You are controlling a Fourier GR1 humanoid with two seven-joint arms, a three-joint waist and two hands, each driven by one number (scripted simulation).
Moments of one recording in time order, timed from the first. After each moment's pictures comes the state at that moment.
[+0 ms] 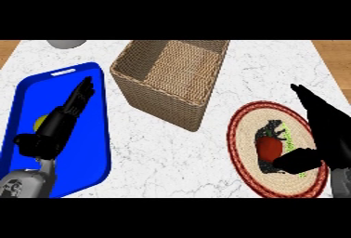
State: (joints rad) left arm -0.15 0.37 -0.12 -1.56 0.10 -0.03 -0.02; right arm -0.23 -0.52 0.25 -1.98 0.58 0.26 0.98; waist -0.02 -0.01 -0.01
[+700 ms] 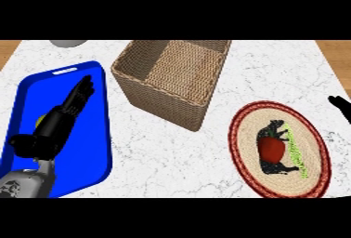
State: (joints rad) left arm -0.15 0.36 -0.10 -1.59 0.10 -0.05 0.00; right arm -0.13 -0.62 0.07 -2.33 0.26 0.40 1.14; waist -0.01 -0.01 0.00
